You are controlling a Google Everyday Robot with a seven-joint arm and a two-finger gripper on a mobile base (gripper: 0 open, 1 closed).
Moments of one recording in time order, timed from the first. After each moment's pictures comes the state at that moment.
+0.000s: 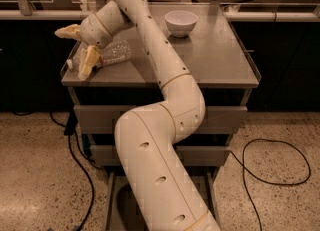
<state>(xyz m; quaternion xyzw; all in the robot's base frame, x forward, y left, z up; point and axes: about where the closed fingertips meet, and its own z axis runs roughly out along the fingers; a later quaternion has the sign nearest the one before) 0.698 0.268 0.859 -0.79 0.34 0.37 0.36</state>
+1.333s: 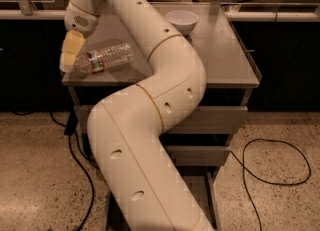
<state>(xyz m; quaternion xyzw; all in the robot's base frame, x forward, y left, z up) 0.679 0.256 0.872 -0.74 0.61 0.25 0.14</state>
